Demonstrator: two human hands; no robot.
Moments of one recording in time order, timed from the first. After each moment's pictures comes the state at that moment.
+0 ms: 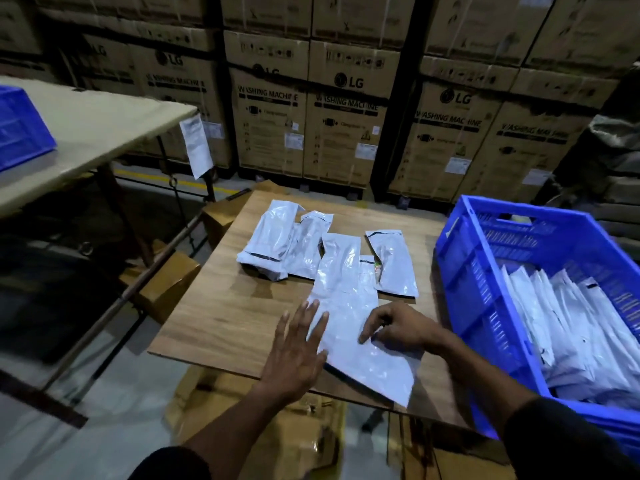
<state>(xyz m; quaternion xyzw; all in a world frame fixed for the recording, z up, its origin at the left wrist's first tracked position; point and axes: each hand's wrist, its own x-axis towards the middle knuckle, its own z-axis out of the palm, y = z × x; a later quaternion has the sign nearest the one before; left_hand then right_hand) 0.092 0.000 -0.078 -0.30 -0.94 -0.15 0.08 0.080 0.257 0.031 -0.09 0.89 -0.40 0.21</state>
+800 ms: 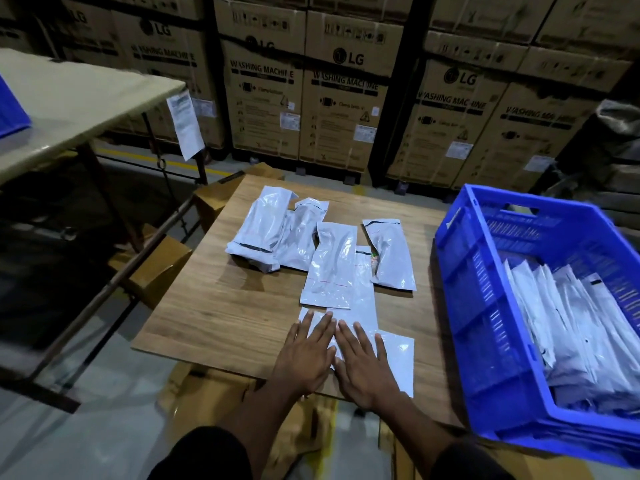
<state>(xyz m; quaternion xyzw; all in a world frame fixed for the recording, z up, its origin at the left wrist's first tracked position) 0.074 0.039 -0.118 -0.27 -0.96 -0.06 -0.08 0.124 0.213 -0.123 -0.08 0.99 -0.06 0.07</state>
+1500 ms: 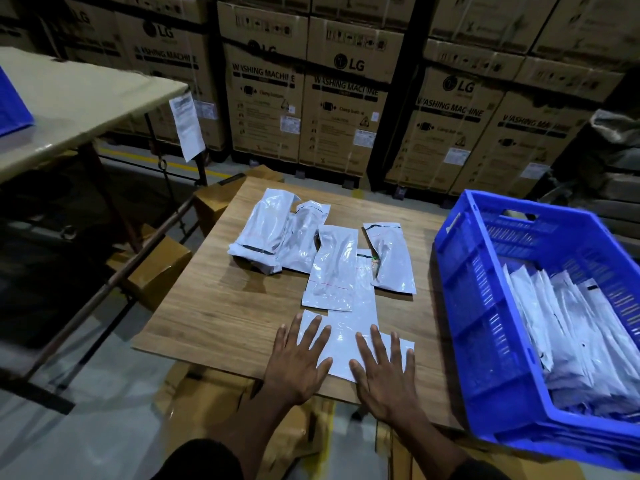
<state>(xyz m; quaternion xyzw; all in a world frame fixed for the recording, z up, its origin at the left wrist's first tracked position) 0.086 0.019 -0.138 -0.26 -0.96 -0.09 -0.01 0.152 0.232 -0.110 0.03 1.00 -0.05 0.06</state>
